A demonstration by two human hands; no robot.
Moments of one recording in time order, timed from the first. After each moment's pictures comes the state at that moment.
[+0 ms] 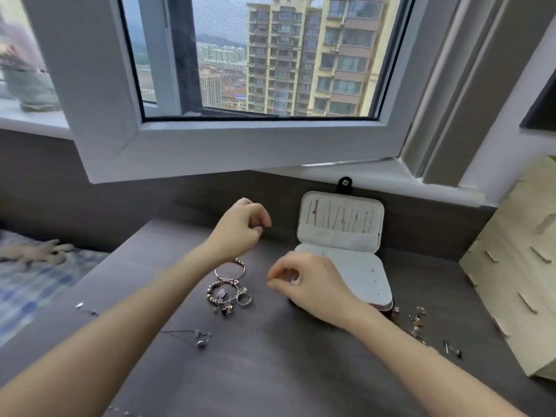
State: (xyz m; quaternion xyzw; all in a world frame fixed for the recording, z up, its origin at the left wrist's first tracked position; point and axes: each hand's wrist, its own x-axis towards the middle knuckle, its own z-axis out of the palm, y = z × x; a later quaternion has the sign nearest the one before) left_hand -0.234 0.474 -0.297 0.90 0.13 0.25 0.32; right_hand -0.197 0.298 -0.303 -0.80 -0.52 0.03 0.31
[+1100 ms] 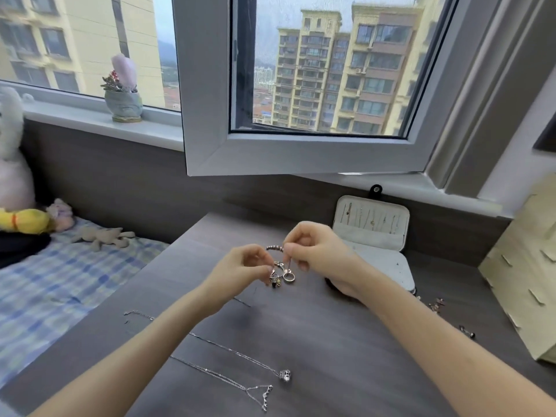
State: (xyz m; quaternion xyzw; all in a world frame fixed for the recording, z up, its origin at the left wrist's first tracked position) left_hand -0.388 0.439 -0.305 0.77 0.16 0.19 0.59; right_hand -0.278 0.315 -0.252 -0.72 -0.44 0.23 0.49
